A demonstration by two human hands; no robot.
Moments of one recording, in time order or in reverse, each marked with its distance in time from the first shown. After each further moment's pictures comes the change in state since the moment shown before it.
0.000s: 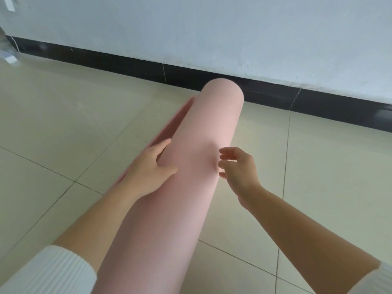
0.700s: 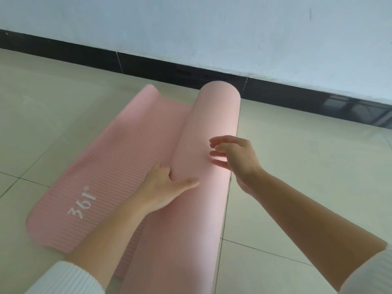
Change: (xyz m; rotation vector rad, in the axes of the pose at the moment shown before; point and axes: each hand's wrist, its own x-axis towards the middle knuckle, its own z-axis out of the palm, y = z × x) left_hand -0.052 0.051 0.108 -0.114 -0.313 0.015; right_hand -0.044 -0.010 -0.109 0.060 0.052 0.020
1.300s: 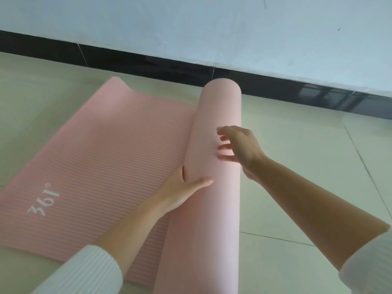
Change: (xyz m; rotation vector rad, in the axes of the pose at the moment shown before) left_hand -0.019 0.064 0.094 -0.328 -0.218 0.015; right_hand -0.026 -0.003 -0.091 -0.127 0.079 0.065
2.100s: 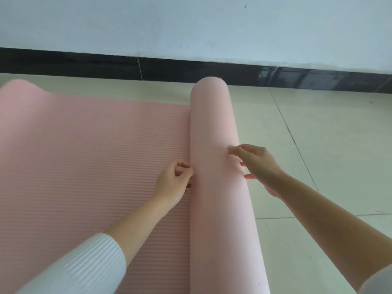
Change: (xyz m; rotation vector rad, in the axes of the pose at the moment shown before) left_hand 0.045 0.036 0.186 -0.053 0.086 0.043; right_hand -0.042 0.107 -0.215 -0.196 0.175 0.115
